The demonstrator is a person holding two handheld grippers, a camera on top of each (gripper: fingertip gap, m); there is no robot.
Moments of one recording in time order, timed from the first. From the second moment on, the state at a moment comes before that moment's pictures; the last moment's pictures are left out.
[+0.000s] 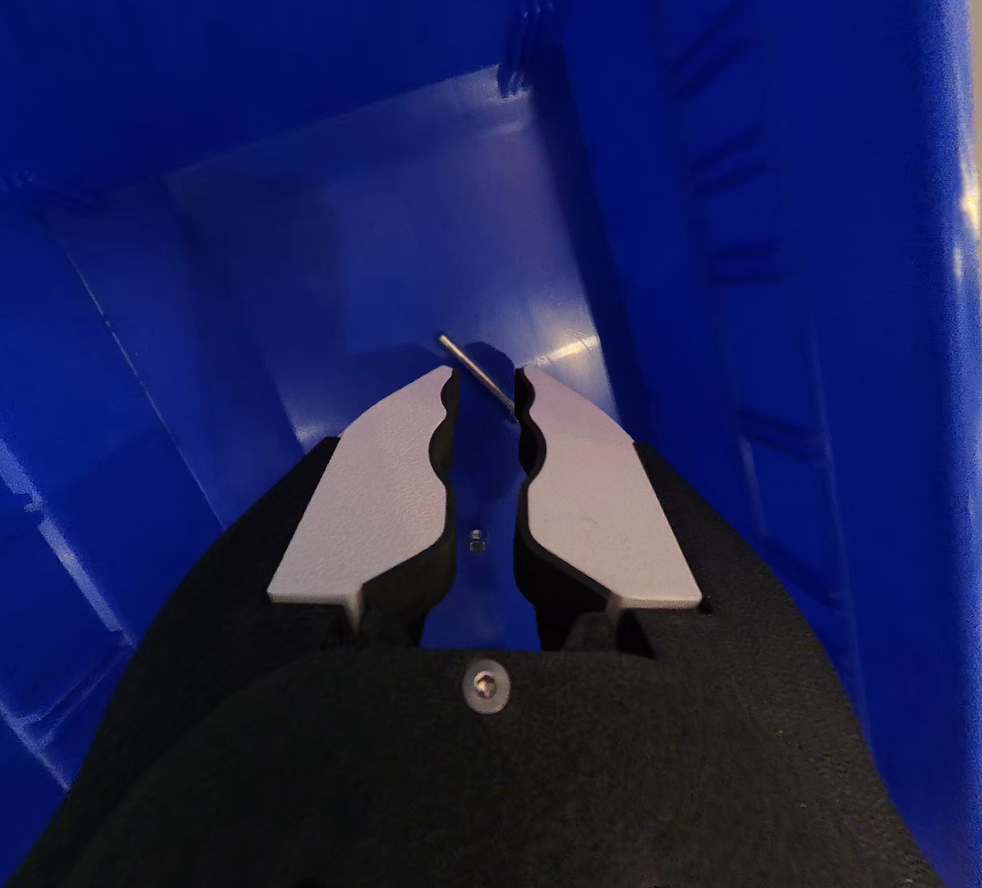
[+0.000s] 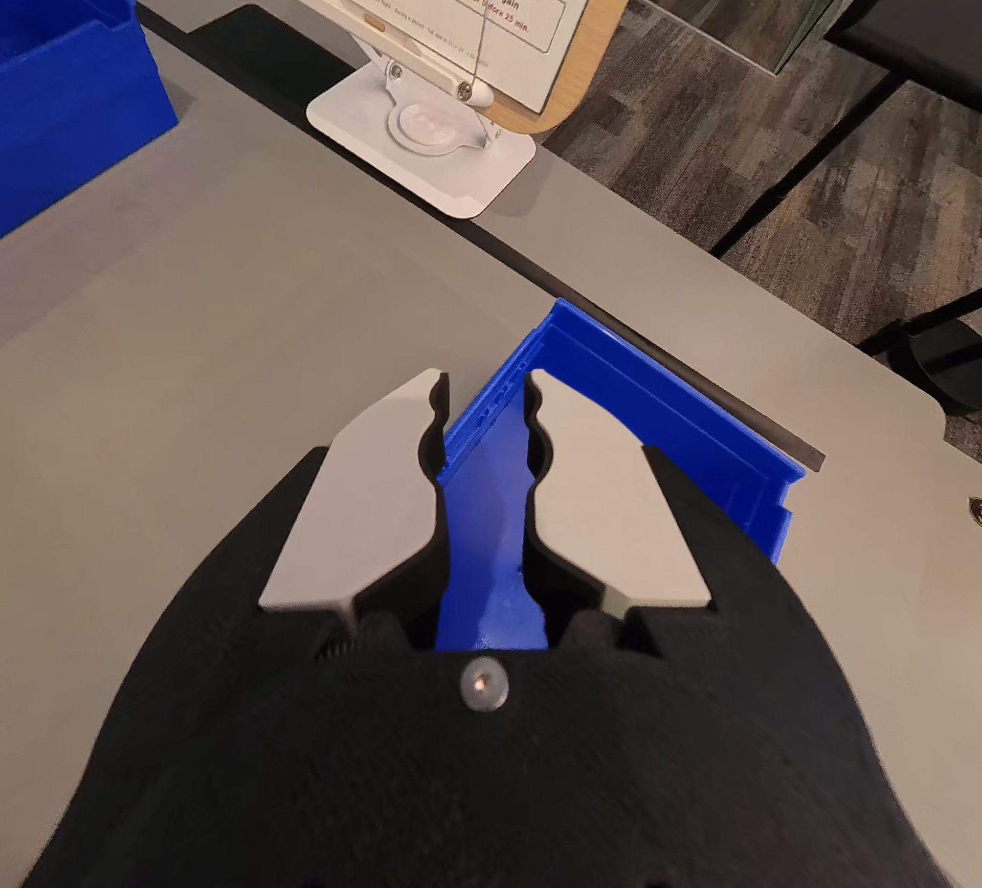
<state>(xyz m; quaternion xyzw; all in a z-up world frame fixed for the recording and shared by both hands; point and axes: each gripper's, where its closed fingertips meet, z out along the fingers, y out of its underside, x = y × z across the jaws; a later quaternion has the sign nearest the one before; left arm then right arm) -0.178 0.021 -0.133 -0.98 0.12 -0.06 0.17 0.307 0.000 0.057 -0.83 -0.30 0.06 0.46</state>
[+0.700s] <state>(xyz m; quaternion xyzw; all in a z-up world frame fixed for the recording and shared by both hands) -0.202 0.020 -0.115 -0.97 0.12 -0.02 0.19 0.290 0.004 0.037 -0.84 -0.34 0.03 0.42</state>
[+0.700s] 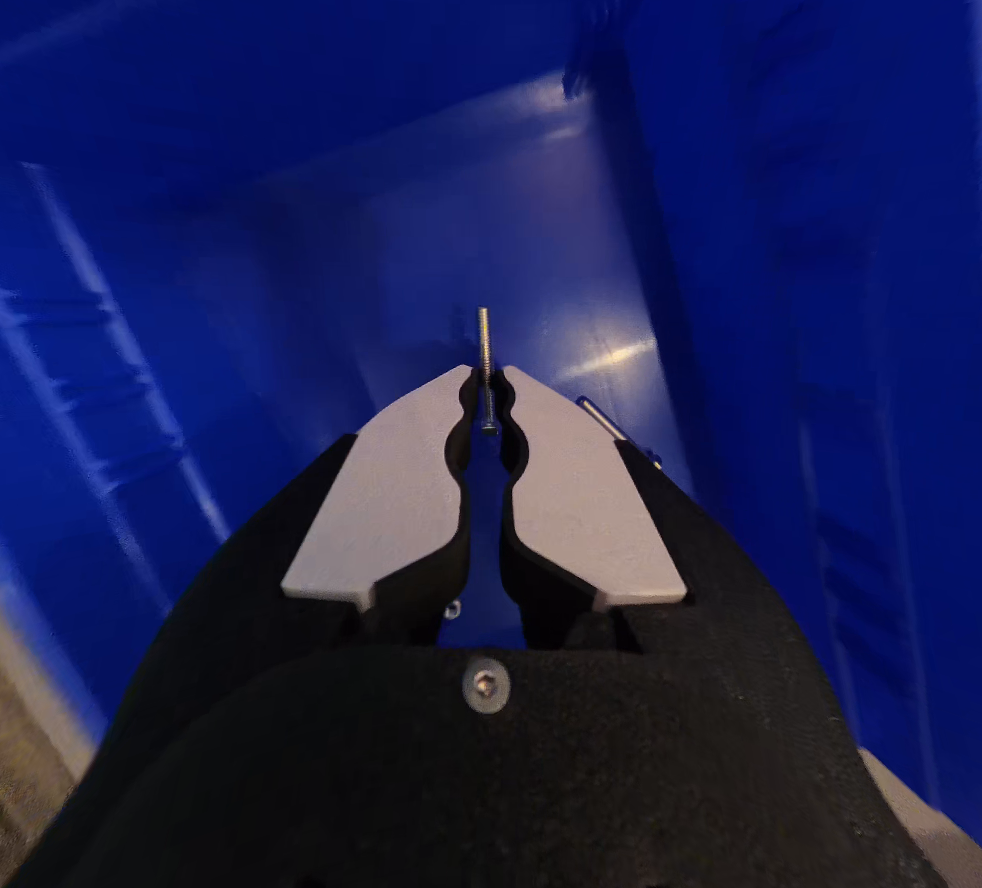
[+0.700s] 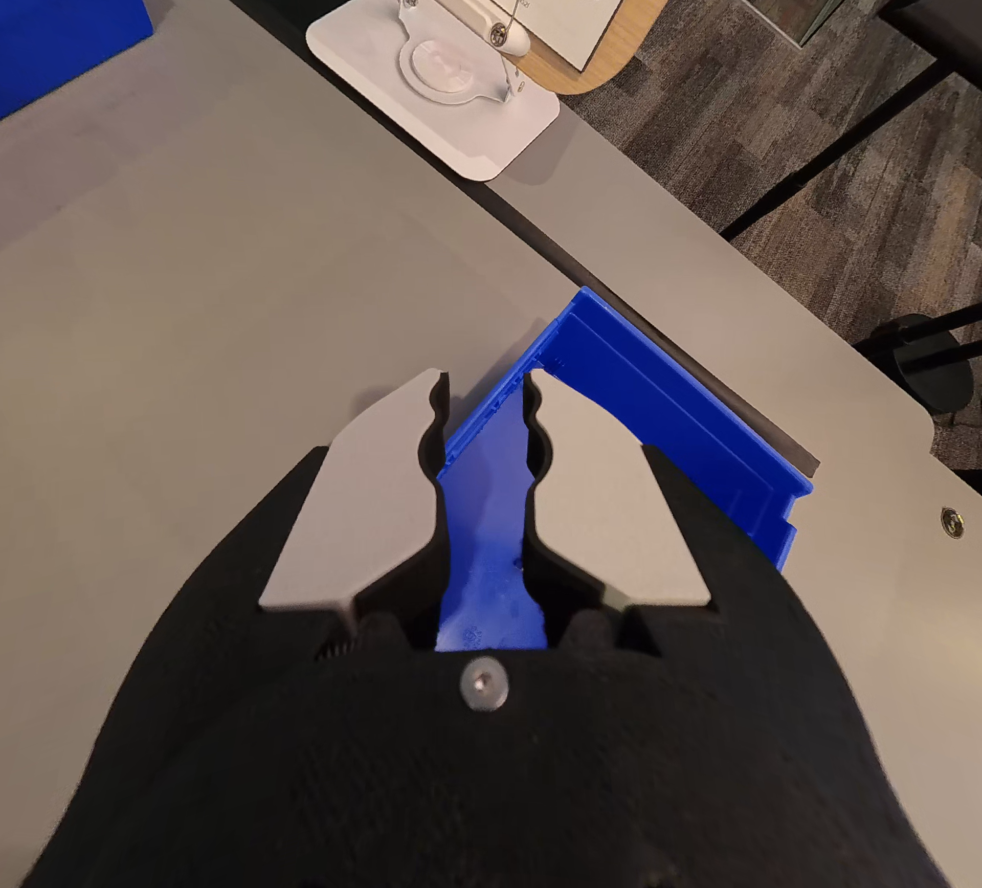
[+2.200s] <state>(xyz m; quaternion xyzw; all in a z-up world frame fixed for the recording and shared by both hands) 0.101 -0.022 -0.016 -0.76 0.38 -0.25 0.47 0.141 -0.023 0.071 -0.67 -0.35 0.43 0.49</state>
